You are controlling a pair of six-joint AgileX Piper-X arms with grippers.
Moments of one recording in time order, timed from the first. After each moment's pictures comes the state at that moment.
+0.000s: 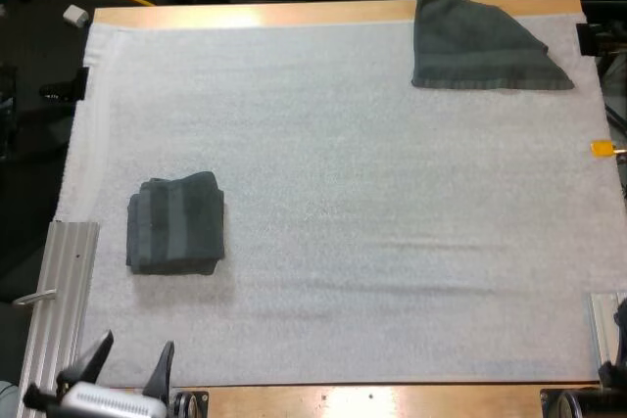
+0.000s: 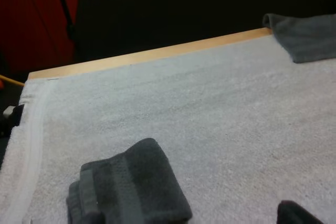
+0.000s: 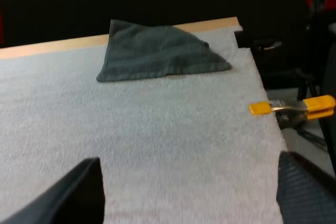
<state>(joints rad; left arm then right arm) 0.04 0.04 -0.95 1.40 0.20 -1.64 0.03 0.07 -0.90 1.28 0.04 -1.77</state>
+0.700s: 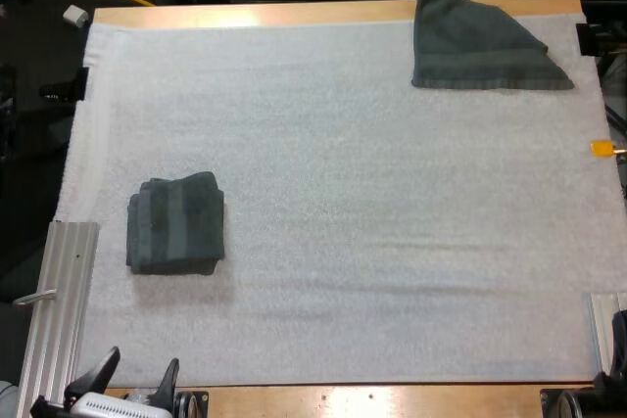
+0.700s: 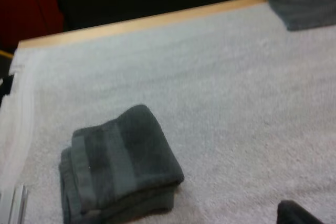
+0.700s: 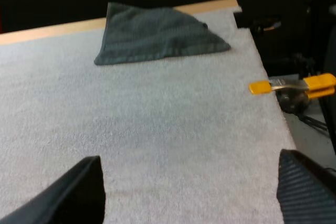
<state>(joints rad) 0.05 -0.02 -0.95 1.52 0.20 -1.62 0.03 -0.01 -0.87 1.36 0.03 -1.76</state>
